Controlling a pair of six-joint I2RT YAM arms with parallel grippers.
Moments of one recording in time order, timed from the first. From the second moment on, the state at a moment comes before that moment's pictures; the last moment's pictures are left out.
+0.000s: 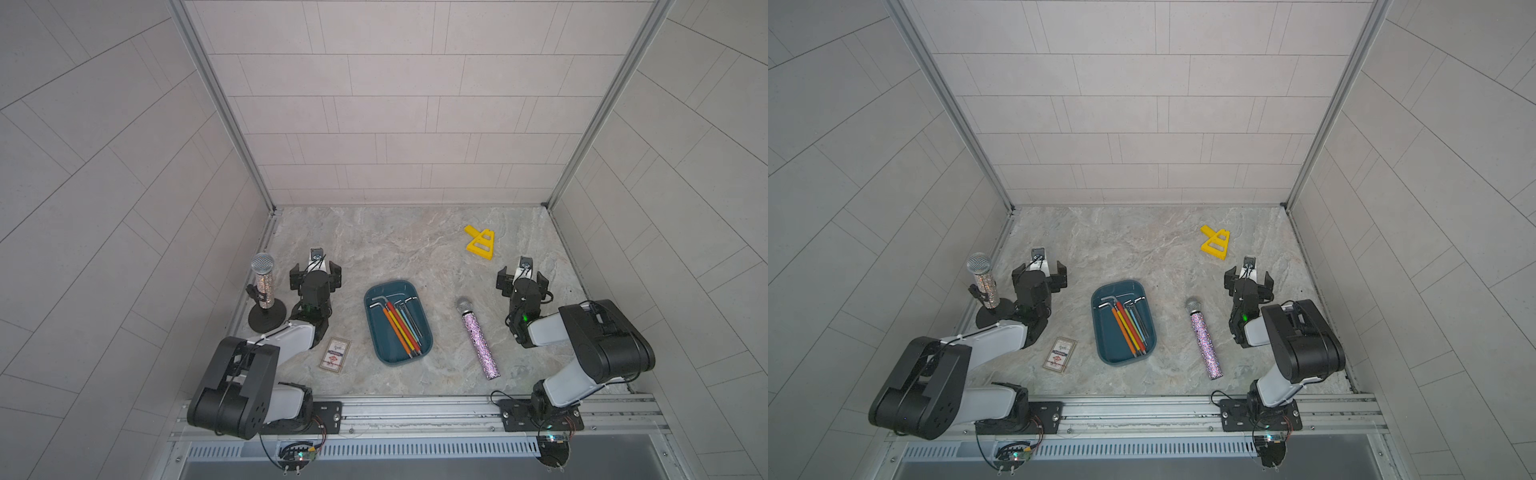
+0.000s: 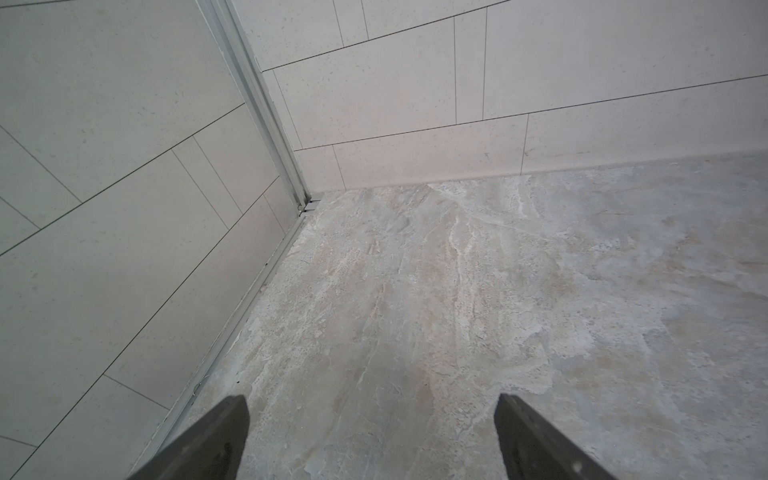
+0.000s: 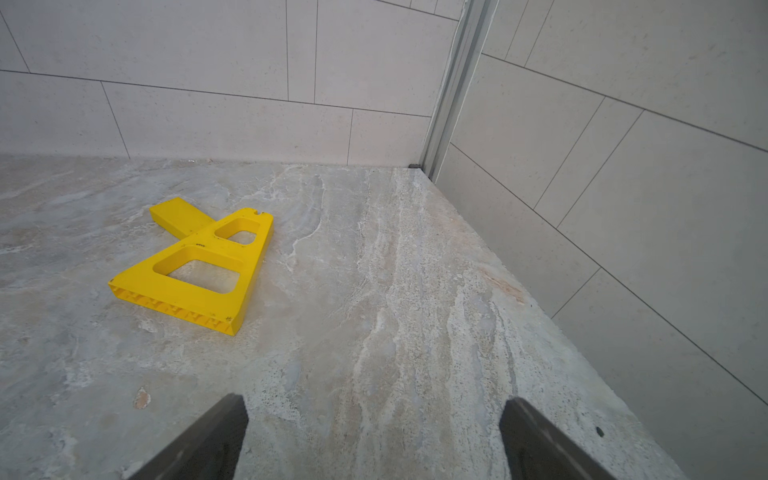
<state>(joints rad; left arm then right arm) -0.20 1.33 0.39 0.64 -0.51 0.07 0.09 1.59 0.30 1.02 0.51 -0.02</state>
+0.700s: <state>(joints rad) -0.12 1.57 0.36 0.86 -0.52 -0.02 0.09 1.59 0.30 1.01 0.51 -0.01</state>
